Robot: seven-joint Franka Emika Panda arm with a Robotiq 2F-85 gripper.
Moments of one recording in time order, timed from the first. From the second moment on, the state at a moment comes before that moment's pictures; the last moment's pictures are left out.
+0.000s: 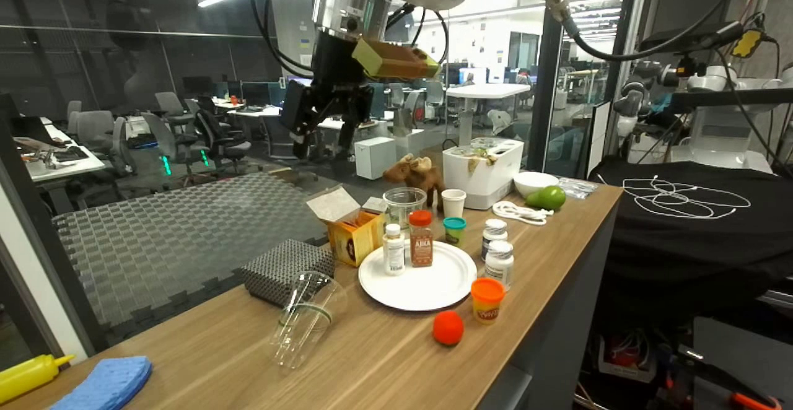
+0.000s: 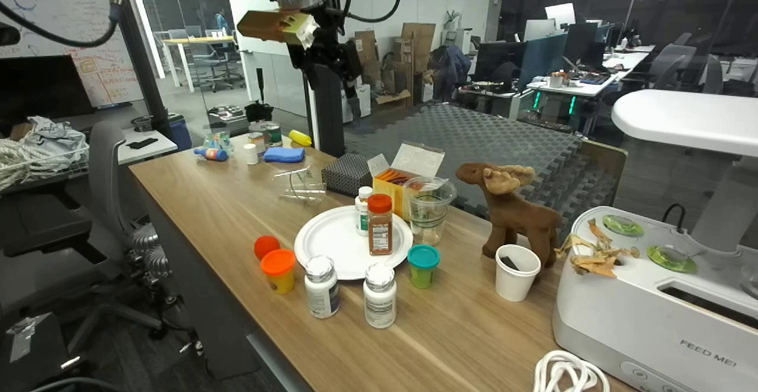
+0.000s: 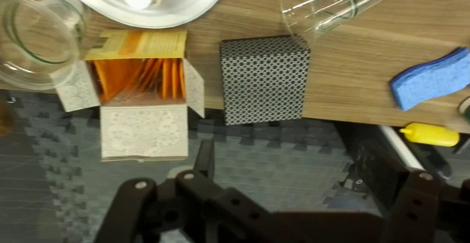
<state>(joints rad) 0.12 0.25 0.09 -1.84 0.02 2.45 0.02</state>
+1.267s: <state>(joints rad) -0.03 0.61 0.23 -1.53 0.35 1.78 -0.72</state>
